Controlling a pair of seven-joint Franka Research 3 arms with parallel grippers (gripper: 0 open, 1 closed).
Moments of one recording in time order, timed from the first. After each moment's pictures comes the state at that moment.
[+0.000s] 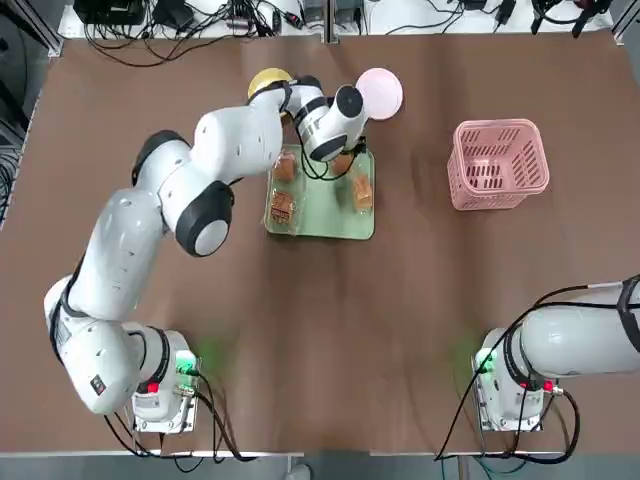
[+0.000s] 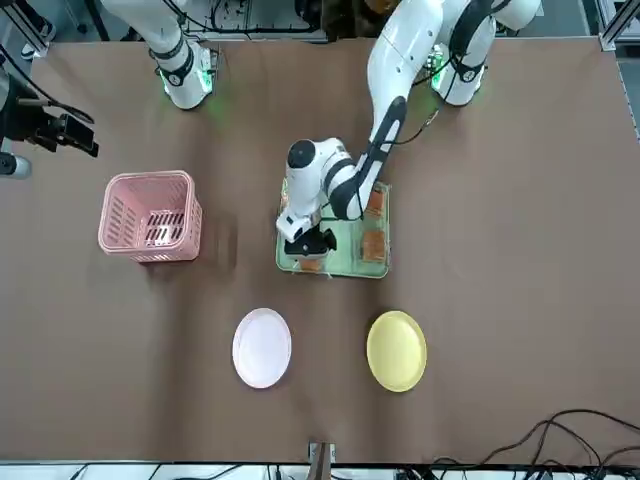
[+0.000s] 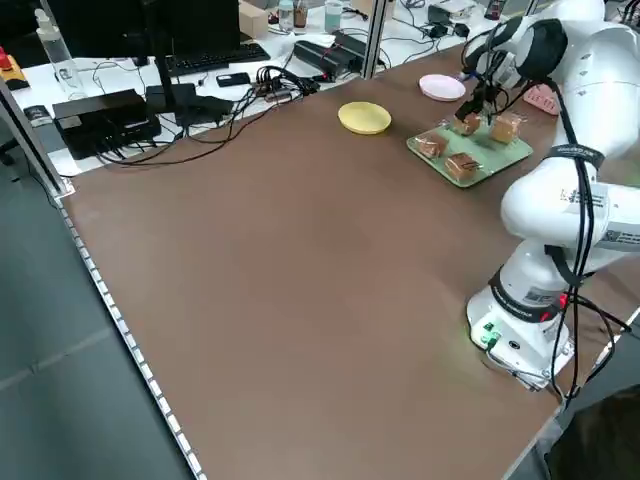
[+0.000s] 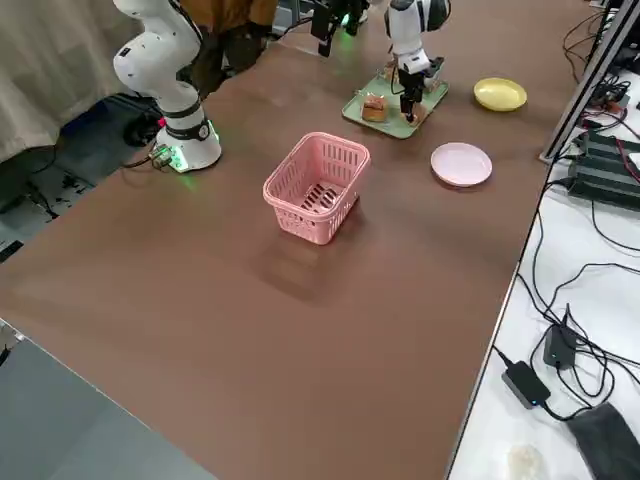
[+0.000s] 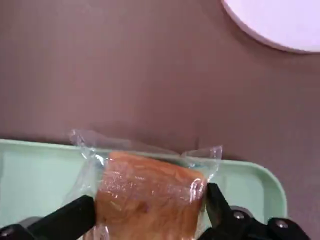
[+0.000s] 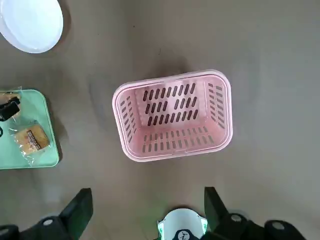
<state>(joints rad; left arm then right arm) -0.84 0.91 -0.04 -1.34 0.36 2.42 -1.13 0.03 -0.01 -0.01 -1.53 0.03 1.34 0.15</state>
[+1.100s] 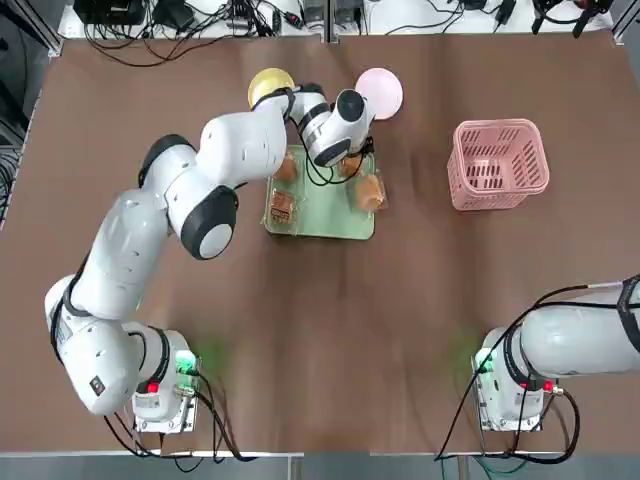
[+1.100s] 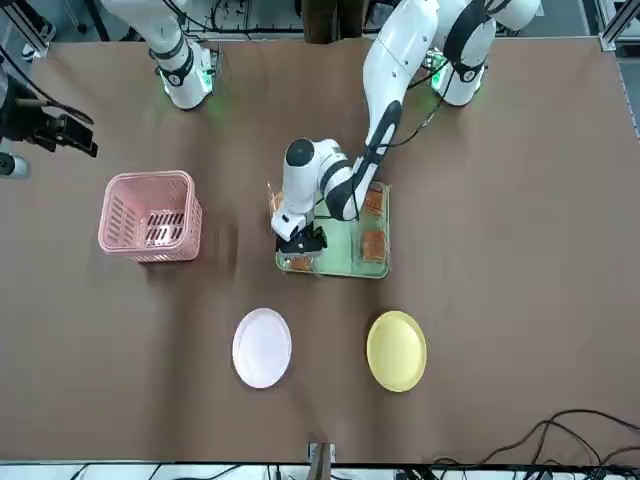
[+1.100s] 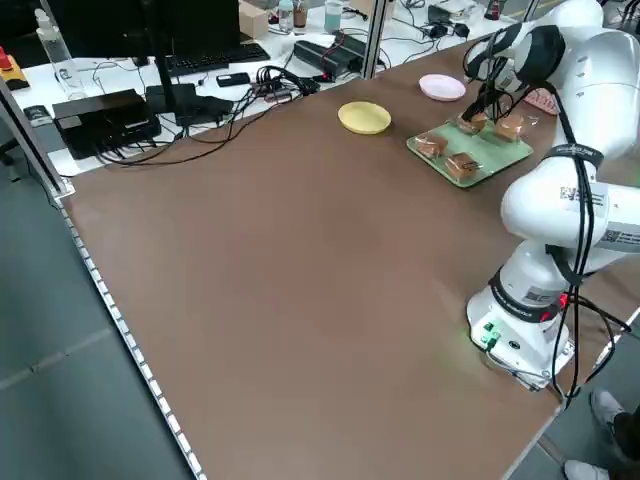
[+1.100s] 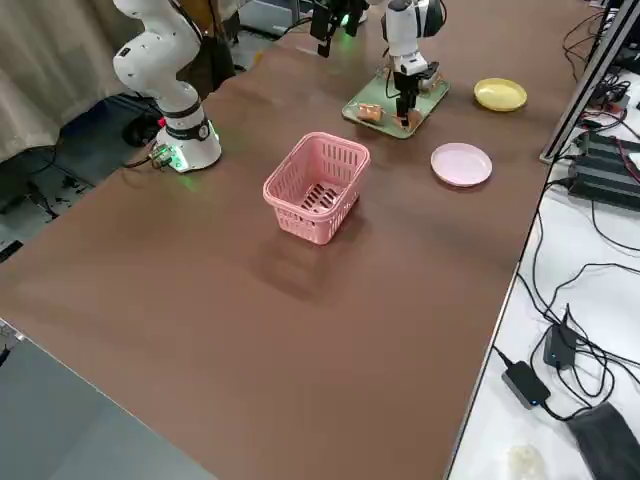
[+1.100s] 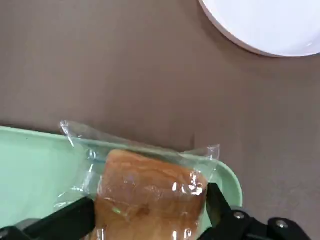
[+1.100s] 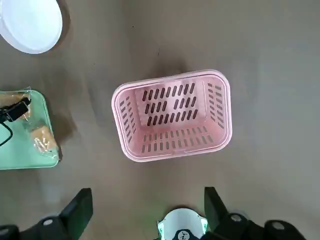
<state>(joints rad) -0.85 0.95 -0.05 -1.31 0.31 2.50 -1.19 0.03 -0.01 -0.01 -1.53 0.03 1.34 0.15</state>
